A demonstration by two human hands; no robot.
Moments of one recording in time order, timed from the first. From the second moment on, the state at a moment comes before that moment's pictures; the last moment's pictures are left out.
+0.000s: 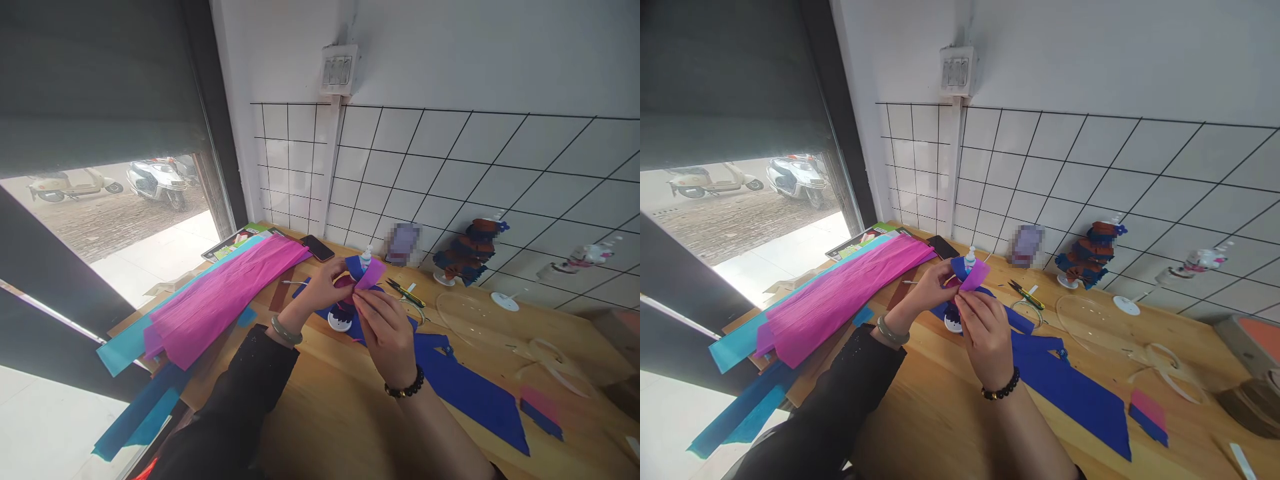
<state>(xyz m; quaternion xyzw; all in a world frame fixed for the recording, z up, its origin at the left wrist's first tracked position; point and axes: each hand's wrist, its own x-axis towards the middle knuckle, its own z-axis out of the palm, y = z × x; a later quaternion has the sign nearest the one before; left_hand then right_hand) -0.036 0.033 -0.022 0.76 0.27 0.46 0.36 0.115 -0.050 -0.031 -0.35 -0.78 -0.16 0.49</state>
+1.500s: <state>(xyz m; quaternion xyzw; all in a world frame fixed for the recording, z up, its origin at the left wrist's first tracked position) -0.032 0.031 -0.024 0.75 0.26 0.48 0.37 0.117 -0.055 -0.006 -0.32 -0.83 -0.28 0.35</state>
